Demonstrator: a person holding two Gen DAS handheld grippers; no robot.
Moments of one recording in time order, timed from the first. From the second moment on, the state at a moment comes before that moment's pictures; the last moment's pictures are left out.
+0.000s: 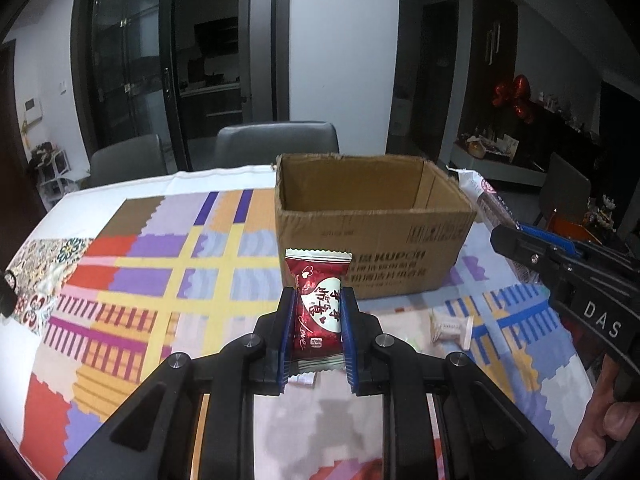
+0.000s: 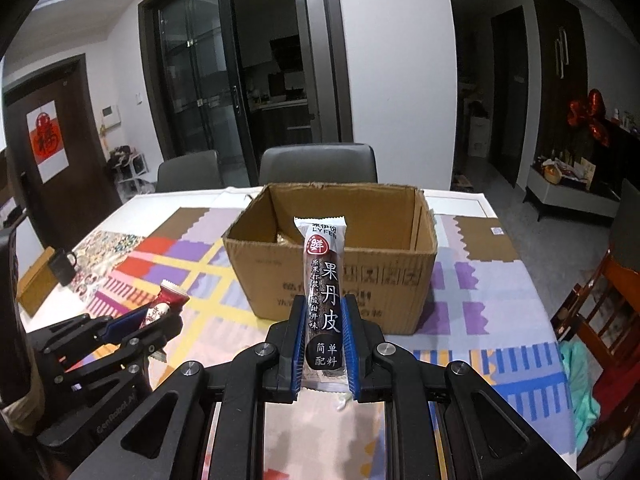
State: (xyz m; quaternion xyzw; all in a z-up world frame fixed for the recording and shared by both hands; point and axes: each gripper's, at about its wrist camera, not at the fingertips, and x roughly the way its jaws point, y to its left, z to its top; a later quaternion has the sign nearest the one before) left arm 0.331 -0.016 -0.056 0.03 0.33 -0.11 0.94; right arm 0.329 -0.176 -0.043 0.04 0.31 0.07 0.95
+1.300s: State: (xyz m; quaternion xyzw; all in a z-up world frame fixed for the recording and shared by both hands) left arm 0.463 -0.050 -0.032 0.03 0.31 -0.14 0.94; right arm 0.440 -0.209 -0.016 0.05 0.30 0.04 0.95
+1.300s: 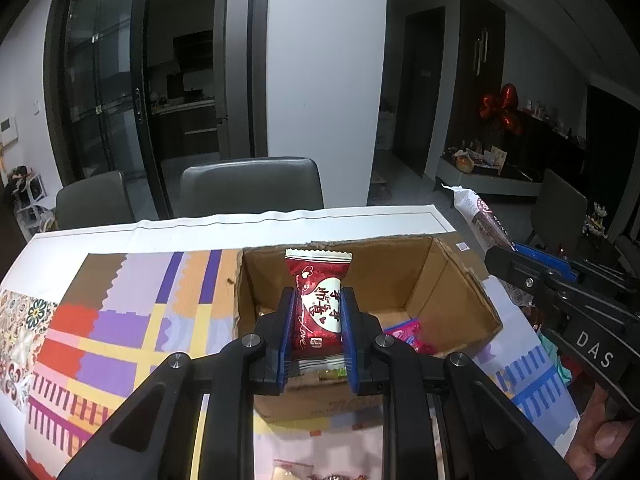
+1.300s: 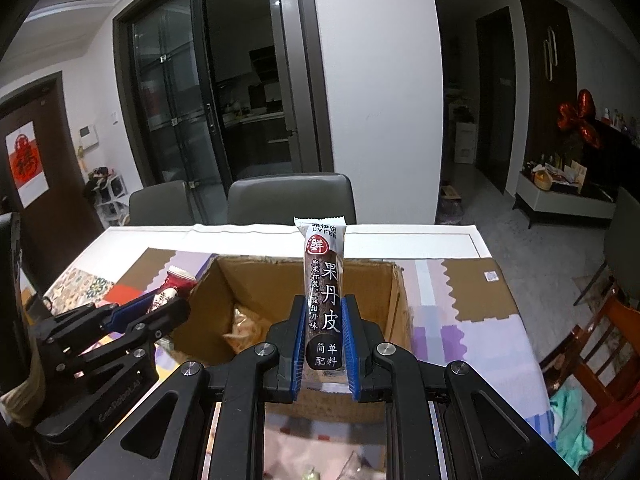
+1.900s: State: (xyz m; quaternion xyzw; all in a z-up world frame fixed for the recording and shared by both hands) left arm 0.502 -0.062 -0.049 0.03 0.32 -0.14 0.94; right arm 0.476 -0.213 -0.030 0.05 0.31 0.03 0.95
